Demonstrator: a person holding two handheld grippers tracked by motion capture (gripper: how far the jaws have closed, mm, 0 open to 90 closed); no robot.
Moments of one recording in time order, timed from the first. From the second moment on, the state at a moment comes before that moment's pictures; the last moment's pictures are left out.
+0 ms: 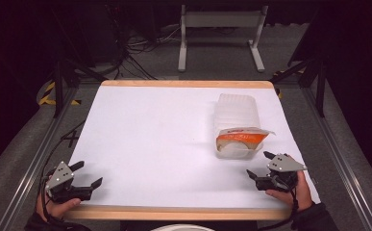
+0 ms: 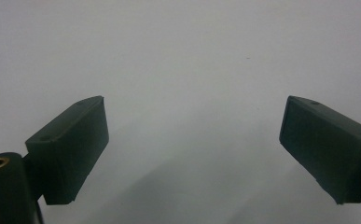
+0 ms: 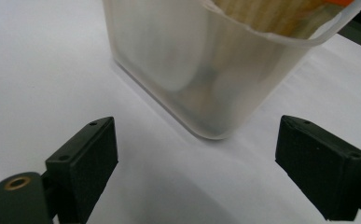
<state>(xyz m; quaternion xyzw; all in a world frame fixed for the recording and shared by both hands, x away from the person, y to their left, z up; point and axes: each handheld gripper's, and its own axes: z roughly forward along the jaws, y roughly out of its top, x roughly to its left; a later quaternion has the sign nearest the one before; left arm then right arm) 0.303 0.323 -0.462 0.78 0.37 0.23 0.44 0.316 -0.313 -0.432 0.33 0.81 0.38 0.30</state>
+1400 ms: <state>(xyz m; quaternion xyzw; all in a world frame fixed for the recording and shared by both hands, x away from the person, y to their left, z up) 0.307 0.313 -0.459 0.79 0.37 0.25 0.42 0.318 -0.313 -0.433 0.33 0.81 0.38 0.30</state>
